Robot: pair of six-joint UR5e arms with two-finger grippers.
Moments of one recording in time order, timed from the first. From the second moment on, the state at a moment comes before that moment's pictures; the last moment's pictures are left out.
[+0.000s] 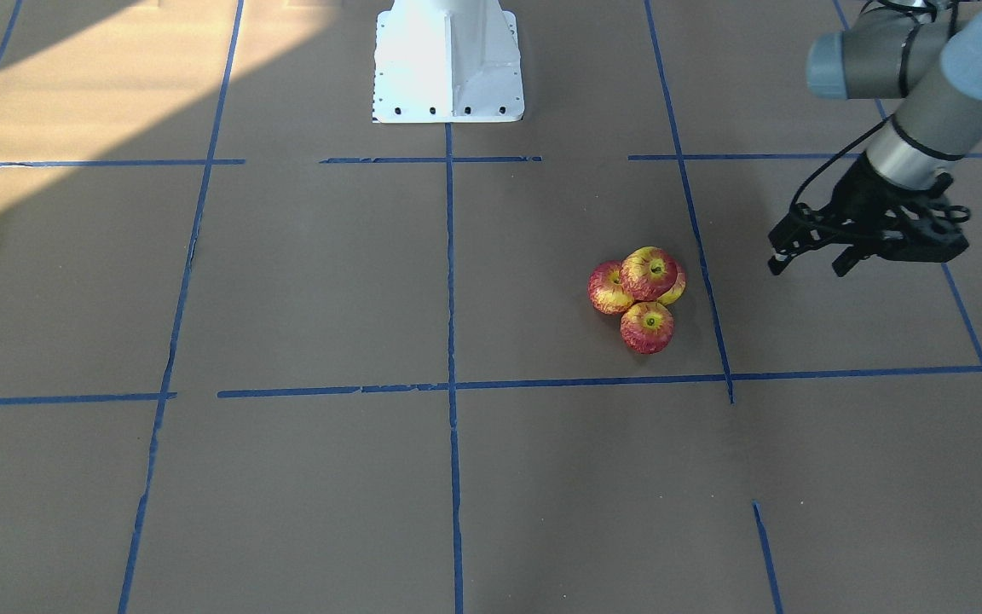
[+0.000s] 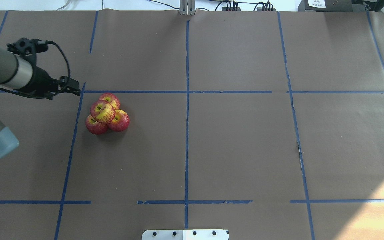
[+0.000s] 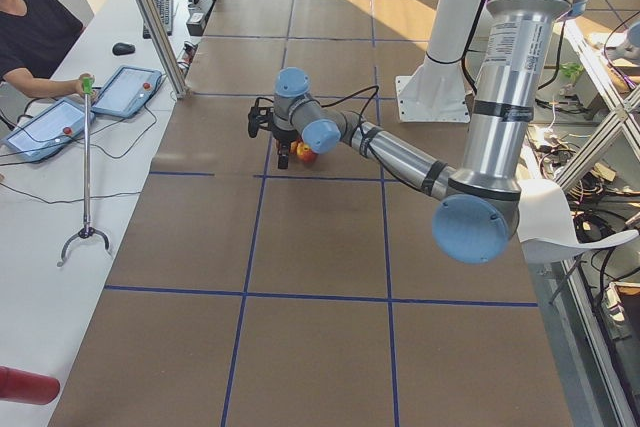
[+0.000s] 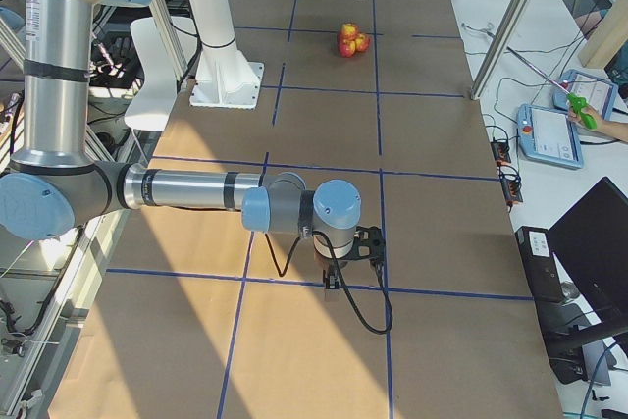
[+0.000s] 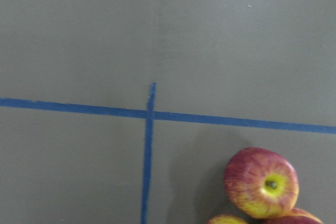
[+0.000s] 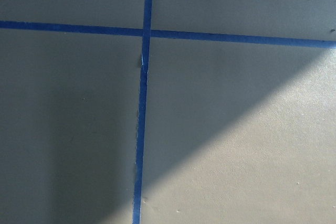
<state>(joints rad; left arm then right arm) -1.05 -1.66 -1.86 -1.93 -2.19 -0.83 1.59 -1.71 1.71 -1.59 2.29 -0.06</state>
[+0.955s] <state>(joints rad) -1.58 -1.49 -1.67 -1.71 -2.31 0.08 1.59 -1.71 1.71 -1.59 2.29 -0.06</state>
